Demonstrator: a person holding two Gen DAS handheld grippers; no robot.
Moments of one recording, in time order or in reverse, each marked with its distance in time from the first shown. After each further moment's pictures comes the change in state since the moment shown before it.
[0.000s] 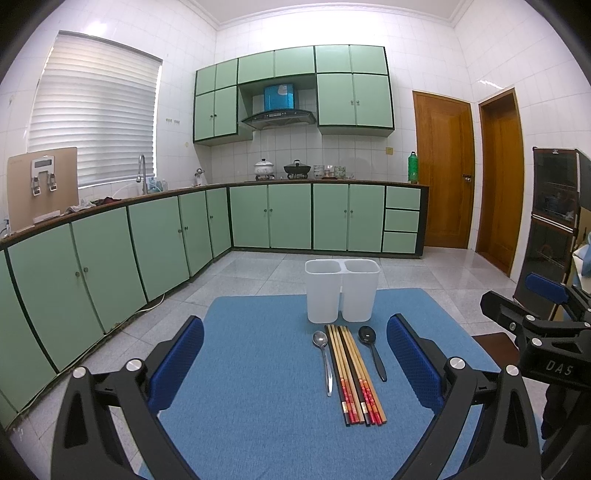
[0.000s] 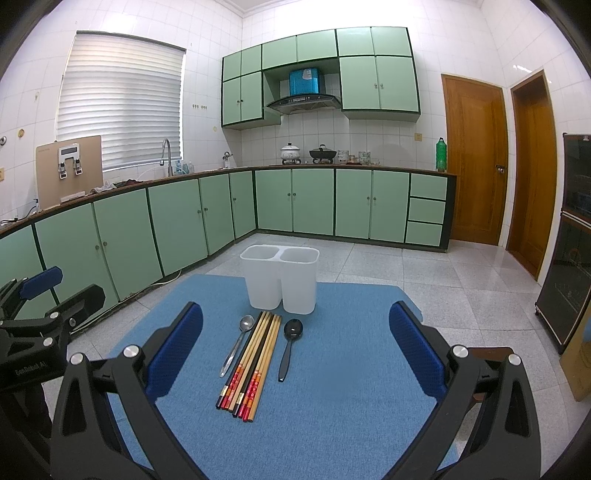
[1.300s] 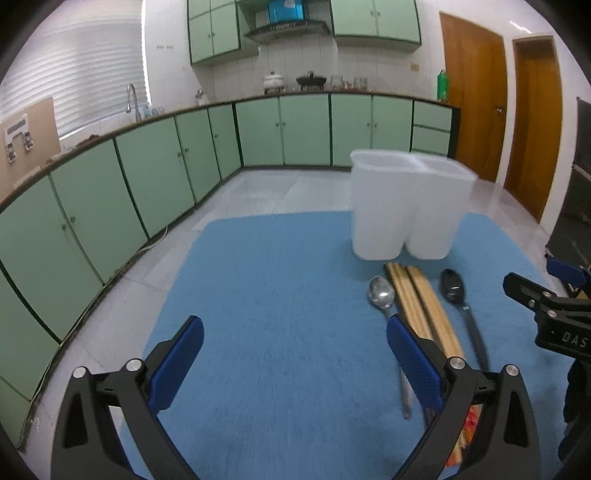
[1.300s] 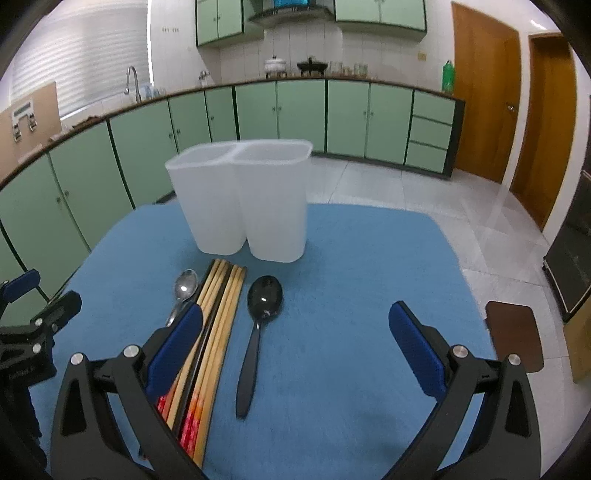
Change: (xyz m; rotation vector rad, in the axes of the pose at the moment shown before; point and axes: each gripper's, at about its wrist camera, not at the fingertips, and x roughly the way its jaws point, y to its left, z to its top) left arm 0.210 0.023 -0.041 0.019 0.369 0.071; right arm 0.232 -0.011 -0.037 0.023 0.378 -0.044
